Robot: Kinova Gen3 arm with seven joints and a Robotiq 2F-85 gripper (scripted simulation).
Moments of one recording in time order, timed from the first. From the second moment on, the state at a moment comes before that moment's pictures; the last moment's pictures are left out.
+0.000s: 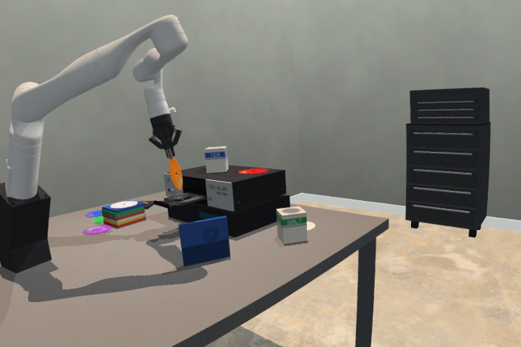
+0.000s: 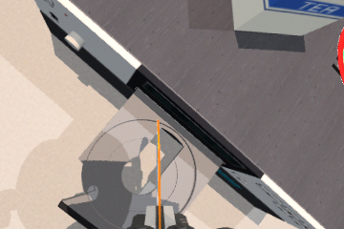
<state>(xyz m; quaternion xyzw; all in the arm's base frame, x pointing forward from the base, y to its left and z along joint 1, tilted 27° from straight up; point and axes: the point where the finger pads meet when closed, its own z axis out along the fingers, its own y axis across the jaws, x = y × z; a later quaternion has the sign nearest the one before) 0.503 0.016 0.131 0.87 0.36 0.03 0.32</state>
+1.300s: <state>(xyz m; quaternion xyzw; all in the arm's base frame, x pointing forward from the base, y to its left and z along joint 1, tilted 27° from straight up) 0.500 0.017 0.129 0.87 0.36 0.04 0.34</state>
